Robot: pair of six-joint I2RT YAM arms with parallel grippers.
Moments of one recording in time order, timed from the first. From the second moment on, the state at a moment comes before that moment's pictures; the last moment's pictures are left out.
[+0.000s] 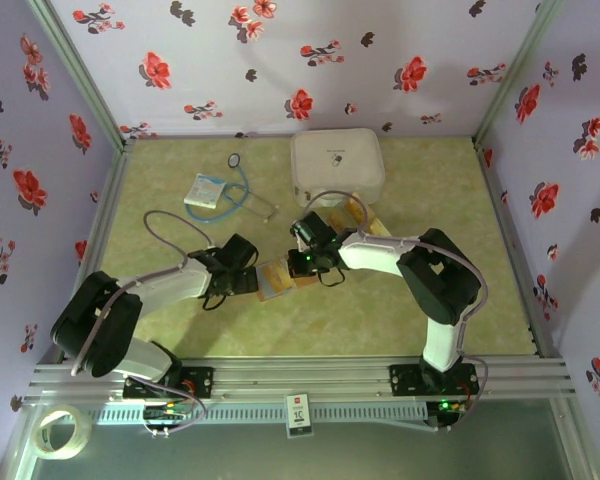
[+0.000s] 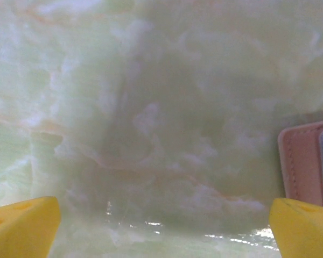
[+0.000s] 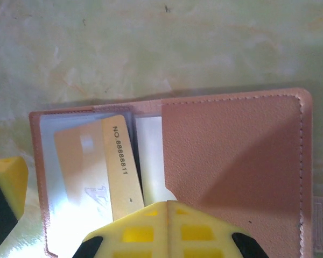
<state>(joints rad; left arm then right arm) -0.68 1.44 0.69 -0.54 -0.28 -0.76 0.80 1.85 1.08 -0.27 -0.24 0.58</state>
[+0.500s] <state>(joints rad) -0.69 1.46 0.68 -0.53 -0.28 -0.78 0.84 1.86 1.07 -0.26 -0.24 0.59</state>
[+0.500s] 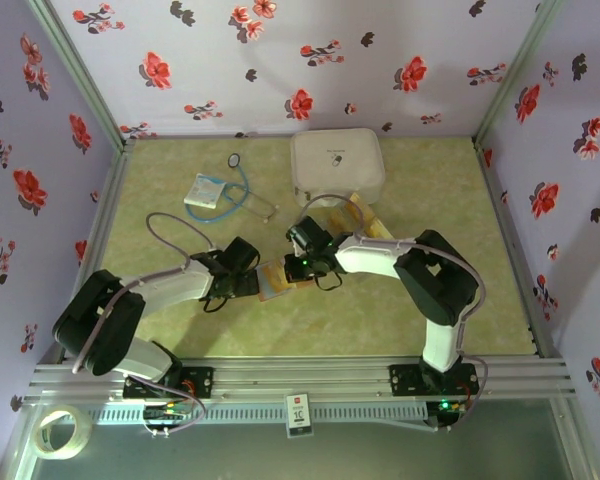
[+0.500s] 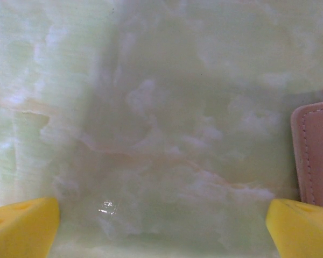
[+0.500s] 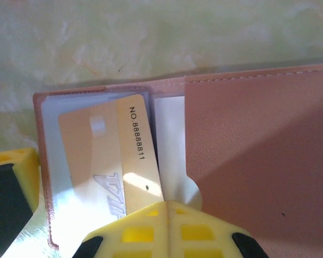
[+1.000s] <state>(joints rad) -0.70 1.47 0.69 -0.53 -0.28 -0.78 0.88 1.88 1.09 -0.24 -0.26 0.63</state>
